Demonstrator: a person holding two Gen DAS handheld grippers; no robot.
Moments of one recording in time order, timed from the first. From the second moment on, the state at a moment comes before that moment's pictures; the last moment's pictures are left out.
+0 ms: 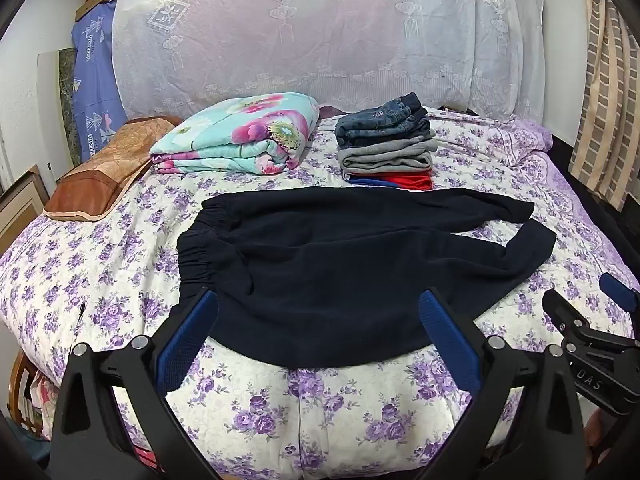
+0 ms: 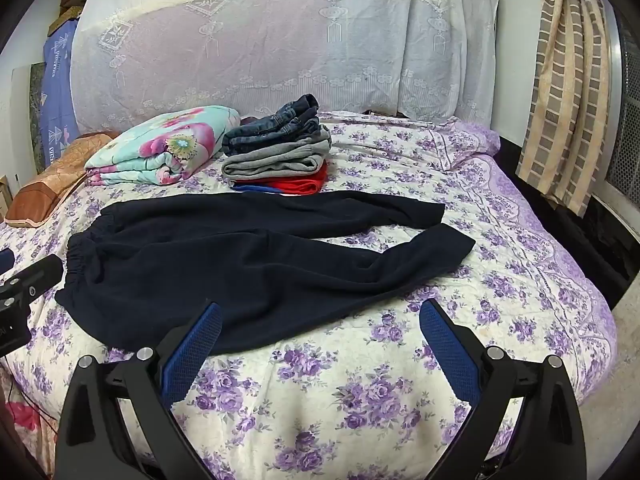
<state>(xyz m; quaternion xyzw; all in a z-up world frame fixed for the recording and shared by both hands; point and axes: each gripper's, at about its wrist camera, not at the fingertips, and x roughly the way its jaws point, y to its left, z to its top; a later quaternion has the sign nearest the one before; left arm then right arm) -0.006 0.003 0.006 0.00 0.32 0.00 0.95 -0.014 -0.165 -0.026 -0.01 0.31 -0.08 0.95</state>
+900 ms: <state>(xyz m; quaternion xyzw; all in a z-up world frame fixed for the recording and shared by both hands) -0.007 0.007 0.006 0.00 0.32 0.00 0.95 -0.013 -0.160 -0.030 -0.01 0.31 -0.08 0.95</state>
